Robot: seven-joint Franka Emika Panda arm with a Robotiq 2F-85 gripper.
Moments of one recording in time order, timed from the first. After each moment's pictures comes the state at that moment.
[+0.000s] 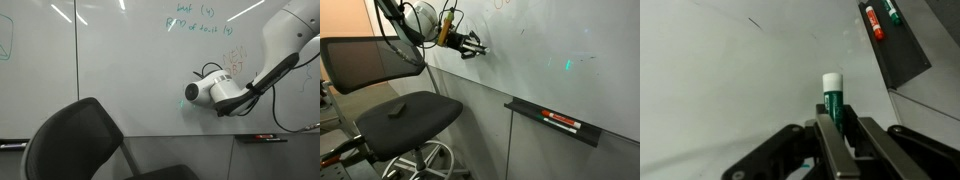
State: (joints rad) arm 0.17 0.47 0.15 -1.87 -1.47 1.78 0.33
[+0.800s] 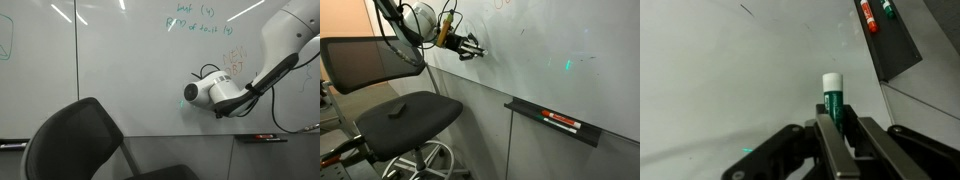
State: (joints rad) arm 0.18 0.47 0.15 -1.86 -1.46 1.81 0.31
